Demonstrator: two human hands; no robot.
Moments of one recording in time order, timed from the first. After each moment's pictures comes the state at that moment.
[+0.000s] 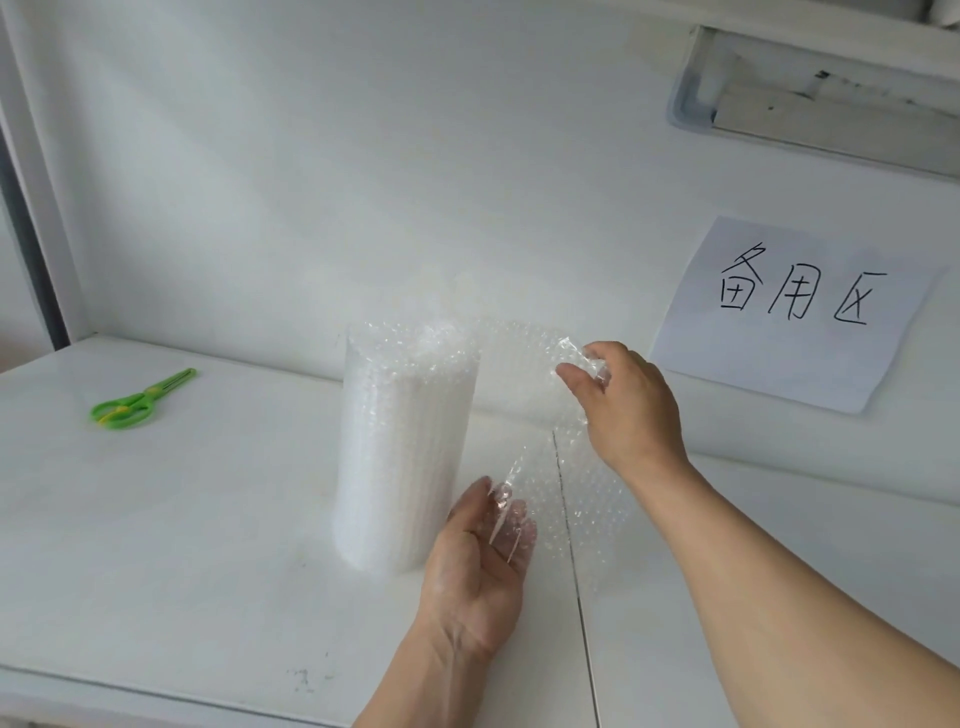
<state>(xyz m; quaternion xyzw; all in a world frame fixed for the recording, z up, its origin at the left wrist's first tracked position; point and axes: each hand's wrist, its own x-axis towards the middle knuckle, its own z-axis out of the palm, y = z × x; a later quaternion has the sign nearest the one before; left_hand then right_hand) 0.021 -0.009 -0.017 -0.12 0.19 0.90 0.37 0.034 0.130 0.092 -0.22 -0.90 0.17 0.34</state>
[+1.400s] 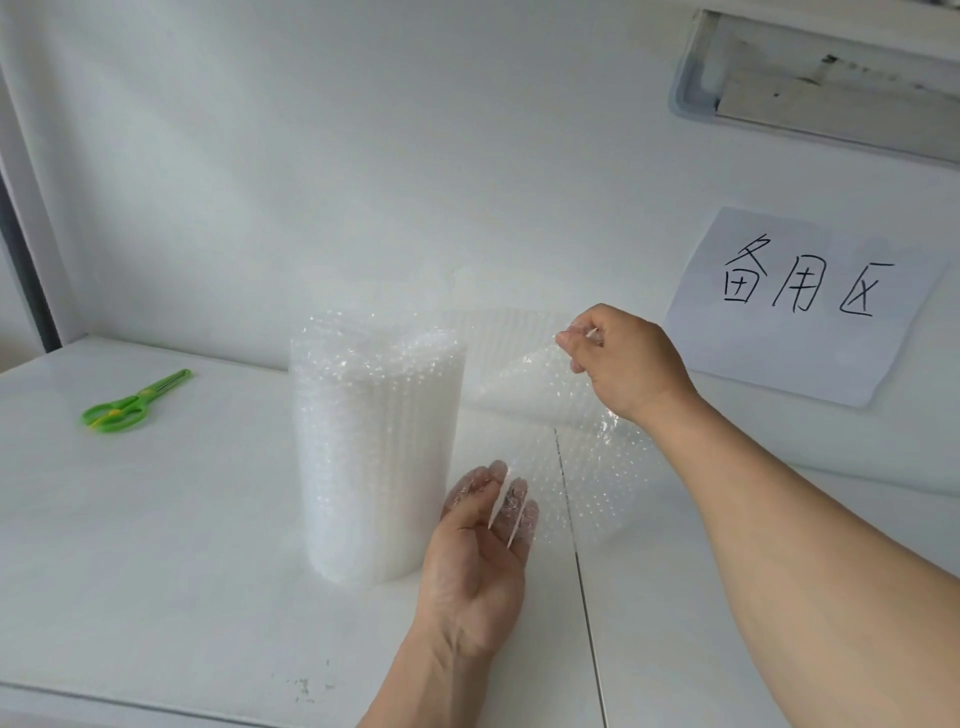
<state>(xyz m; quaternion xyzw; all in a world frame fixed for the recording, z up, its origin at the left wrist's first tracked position) 0.021 -0.014 -0.007 -0.08 0.17 0.92 0.35 0.010 0.147 0.125 -0.18 -0.92 0.21 0.28</state>
